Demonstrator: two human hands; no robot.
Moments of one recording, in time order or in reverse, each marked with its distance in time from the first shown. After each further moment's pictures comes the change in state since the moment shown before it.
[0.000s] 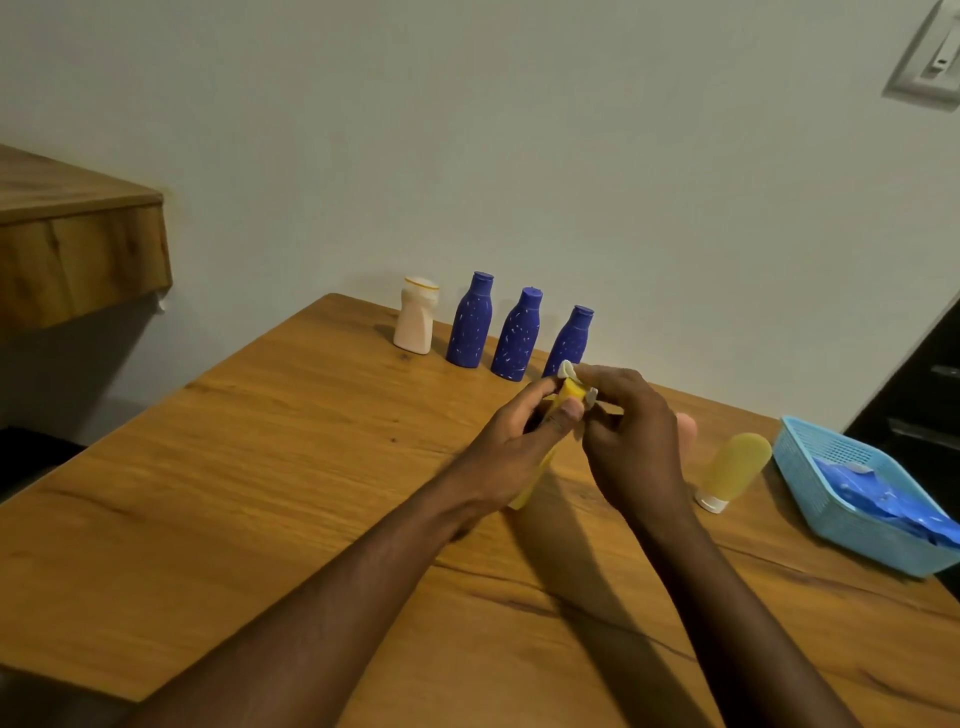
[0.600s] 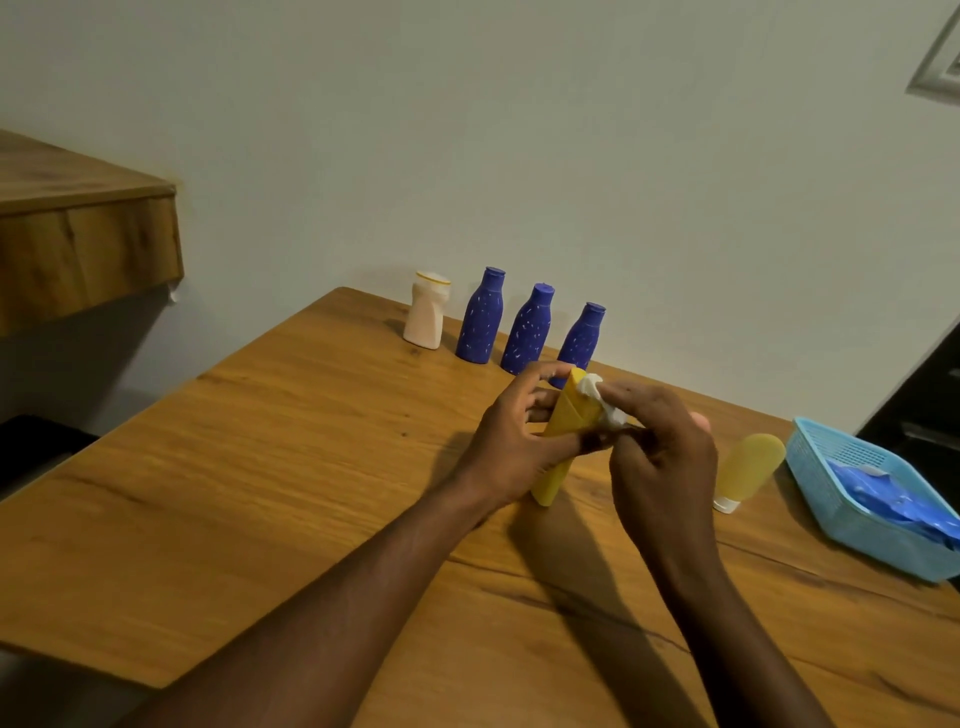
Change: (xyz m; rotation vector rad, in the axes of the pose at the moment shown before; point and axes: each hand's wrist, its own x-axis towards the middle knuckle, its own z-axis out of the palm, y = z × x) left_hand 0.005 -0.012 -0.003 0.021 0.182 0.090; right_hand -0.030 -0.012 -0.008 0.101 0.085 -0.042
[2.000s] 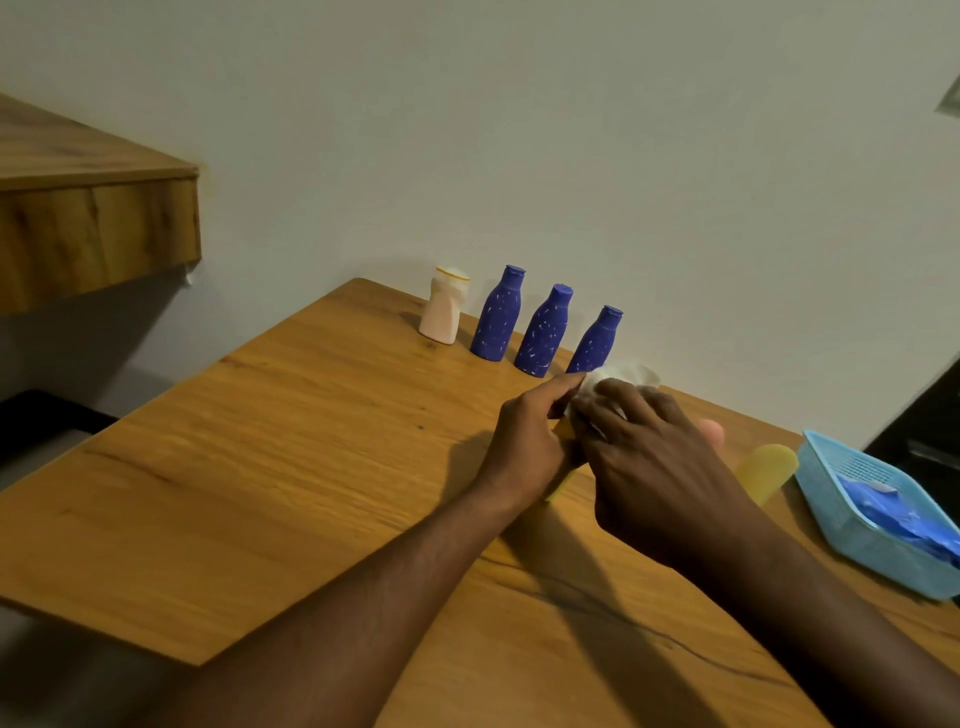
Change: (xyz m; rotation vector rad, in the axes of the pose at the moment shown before) left_hand -0.007 0.004 0.001 0.211 0.096 0.155; right_hand 0.016 -0.036 -0.013 -1.235 -0.775 -0.519
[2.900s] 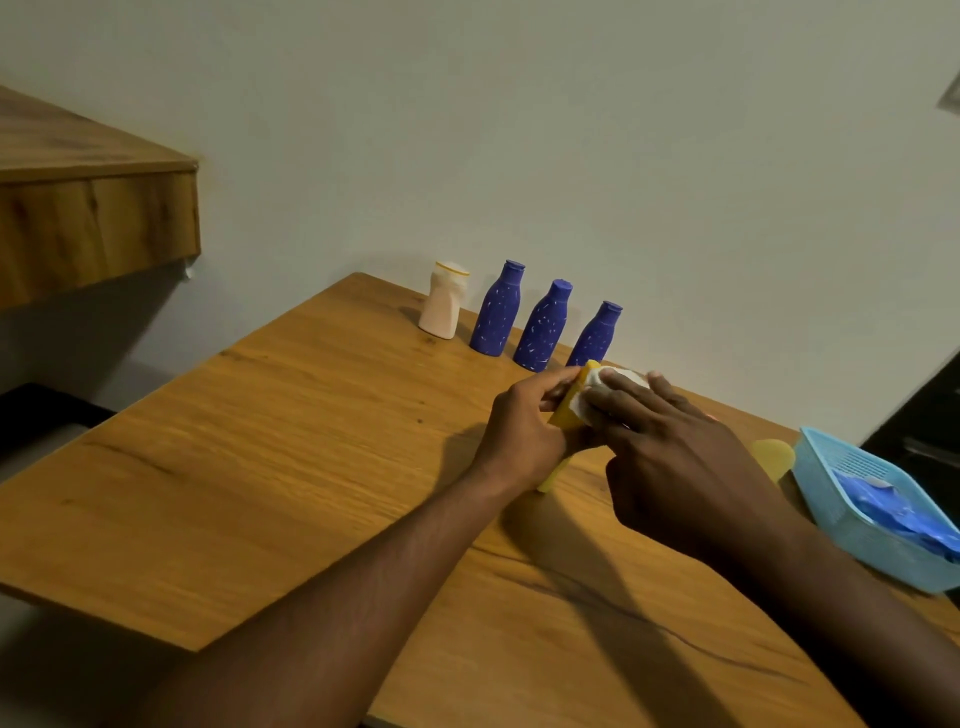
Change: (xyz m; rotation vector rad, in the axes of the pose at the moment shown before) left_hand 0.006 -0.005 -0.002 -0.034 -0.015 -0.061; right_hand -0.007 0.021 0.021 0.055 0.293 -0.090
